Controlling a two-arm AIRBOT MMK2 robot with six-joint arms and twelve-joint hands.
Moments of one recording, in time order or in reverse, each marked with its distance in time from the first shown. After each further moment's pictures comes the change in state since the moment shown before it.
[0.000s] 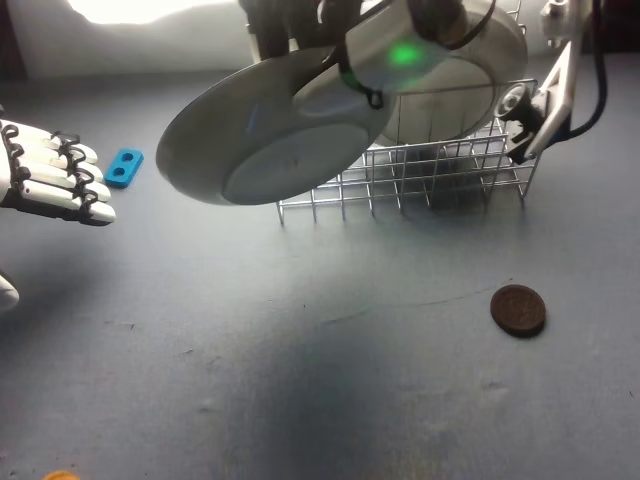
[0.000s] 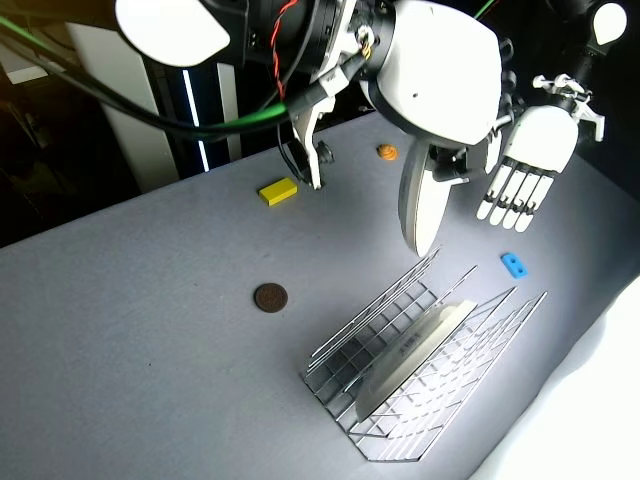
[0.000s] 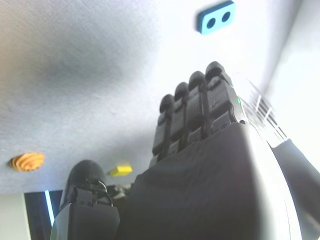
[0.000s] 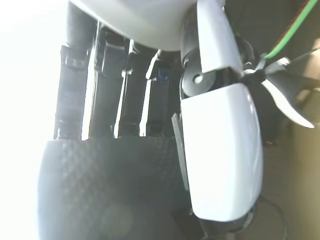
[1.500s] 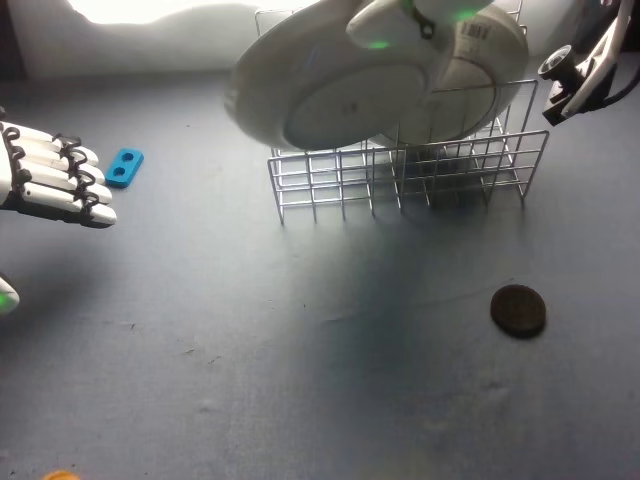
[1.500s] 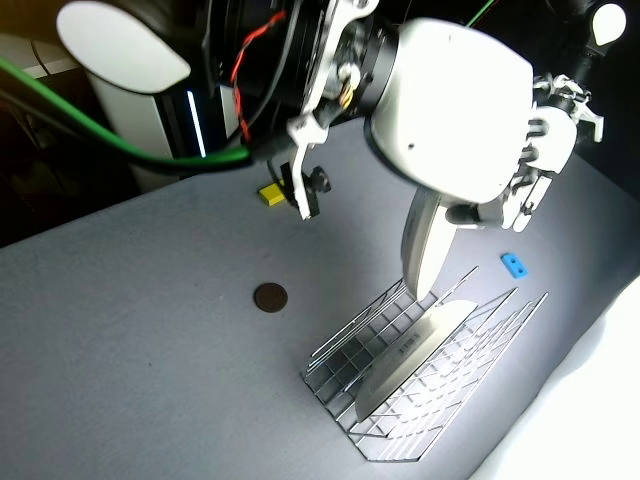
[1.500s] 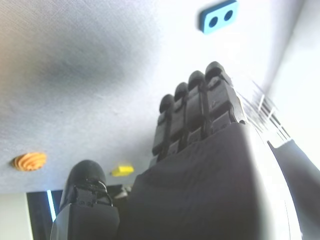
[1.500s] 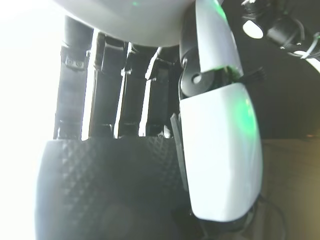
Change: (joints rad) left arm 0.001 0.000 -0.006 0.007 0.000 0.000; right arm 0.004 0.035 0.091 0.148 0.017 -0.003
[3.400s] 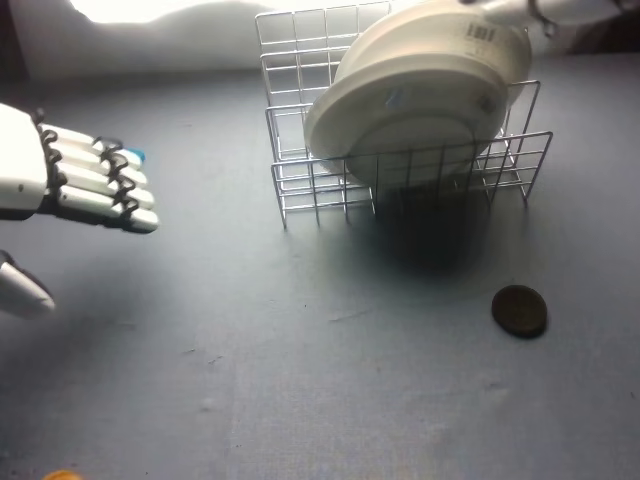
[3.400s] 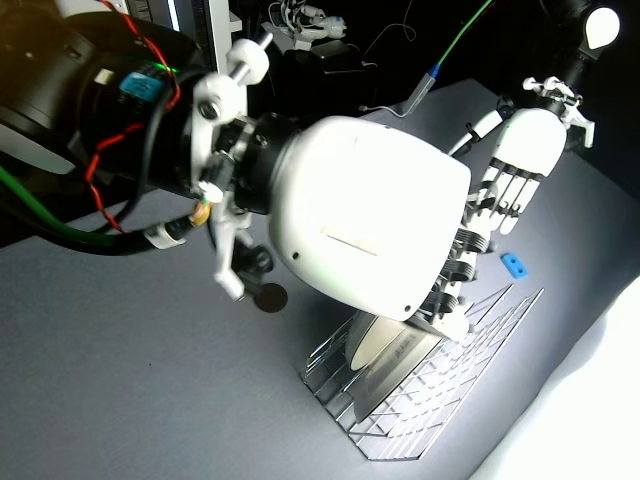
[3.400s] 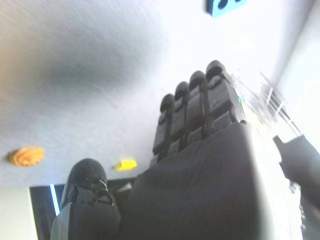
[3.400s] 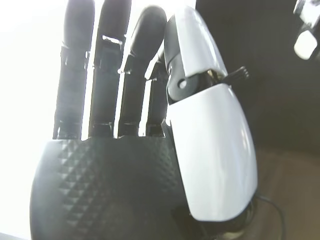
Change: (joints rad) left arm -0.044 0.024 -0.093 -0.008 -0.023 0.009; right arm -0.154 0.170 -0.023 -0.107 0.195 -0.081
